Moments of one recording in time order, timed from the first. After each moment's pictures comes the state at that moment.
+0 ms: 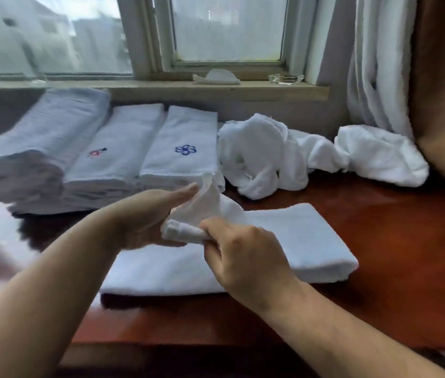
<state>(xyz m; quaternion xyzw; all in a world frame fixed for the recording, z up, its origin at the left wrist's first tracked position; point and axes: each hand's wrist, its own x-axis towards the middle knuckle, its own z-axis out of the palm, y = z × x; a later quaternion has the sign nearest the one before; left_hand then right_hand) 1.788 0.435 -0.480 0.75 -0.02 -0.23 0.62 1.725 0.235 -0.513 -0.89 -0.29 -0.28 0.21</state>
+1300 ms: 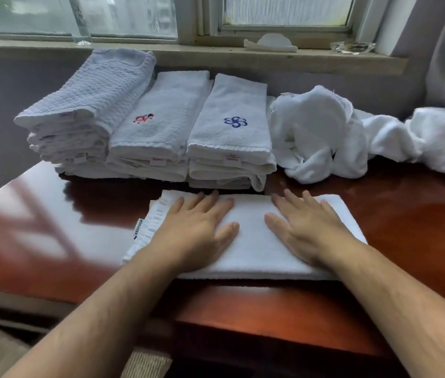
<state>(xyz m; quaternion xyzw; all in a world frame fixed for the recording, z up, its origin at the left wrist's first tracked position) 1.777 0.445 -0.572 0.99 -0.09 0.00 0.07 1.816 0.207 -0.561 -0.98 -0.14 0.07 0.08</state>
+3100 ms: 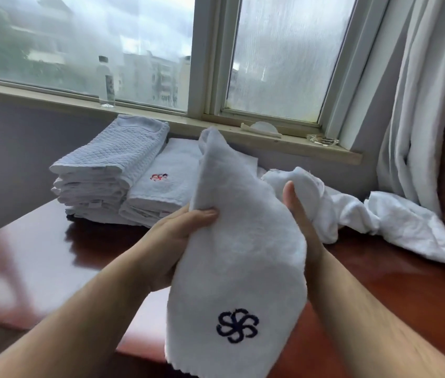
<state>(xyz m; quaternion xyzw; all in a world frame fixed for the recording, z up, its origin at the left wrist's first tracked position) 1.724 0.466 -0.464 0.52 -0.10 -0.05 0.84 1.796 0.254 -0.461 -0.61 -0.11 0.12 0.77</state>
